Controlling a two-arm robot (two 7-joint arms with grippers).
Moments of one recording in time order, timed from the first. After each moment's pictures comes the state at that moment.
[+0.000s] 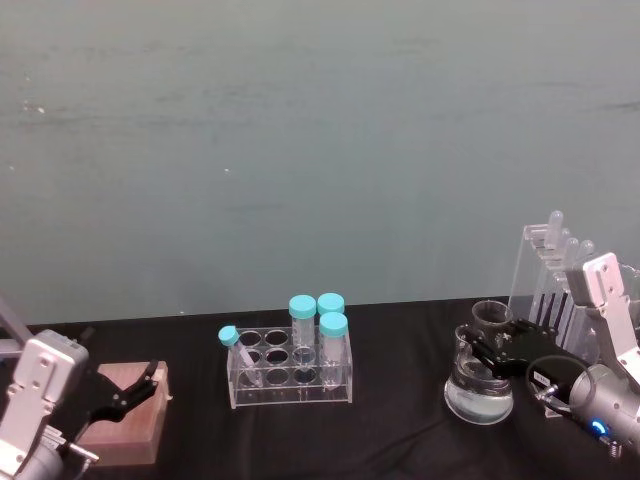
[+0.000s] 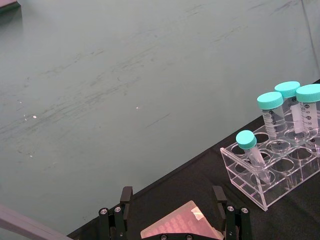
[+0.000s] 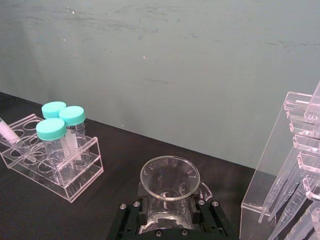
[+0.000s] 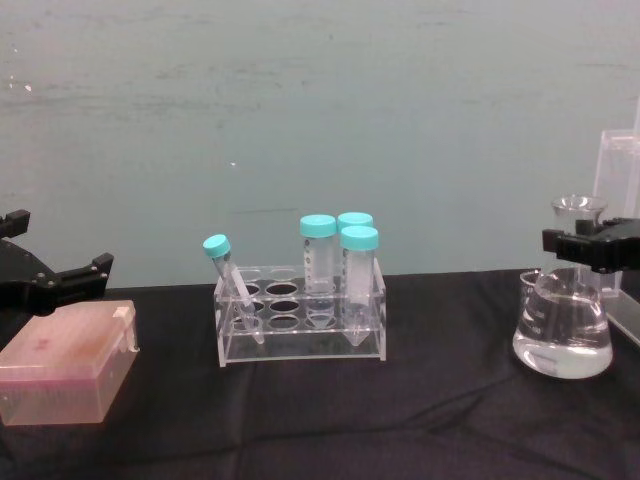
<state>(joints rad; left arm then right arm) -0.20 0.60 0.45 -1.41 -0.25 -0.12 0.03 0.37 0.39 -0.26 -1.23 0.33 0.10 0.37</state>
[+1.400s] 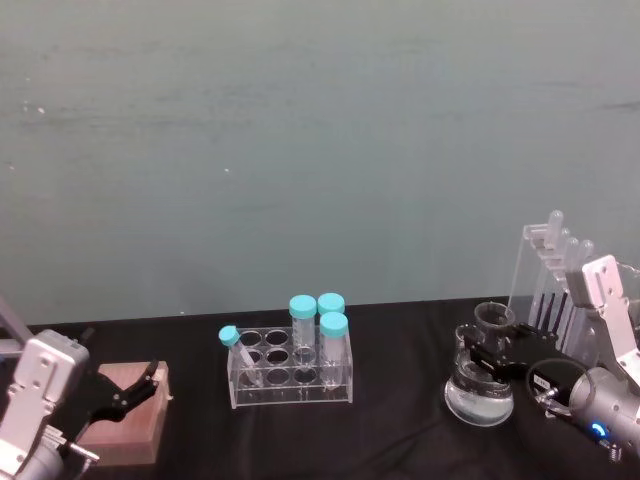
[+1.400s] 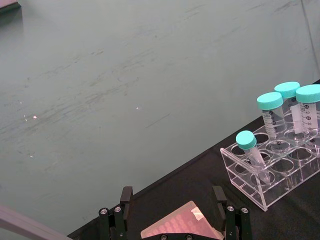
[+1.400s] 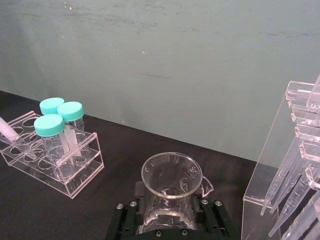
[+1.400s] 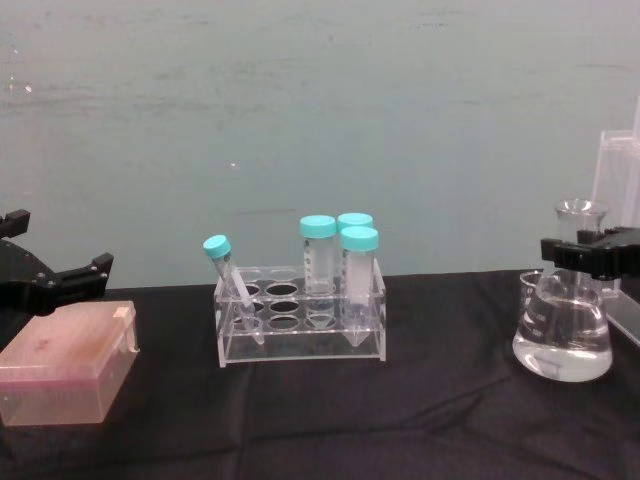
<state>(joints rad) -0.20 0.60 0.45 -1.41 -0.25 -0.12 0.03 0.37 0.38 -0.25 -1.22 0.34 0.12 0.38</state>
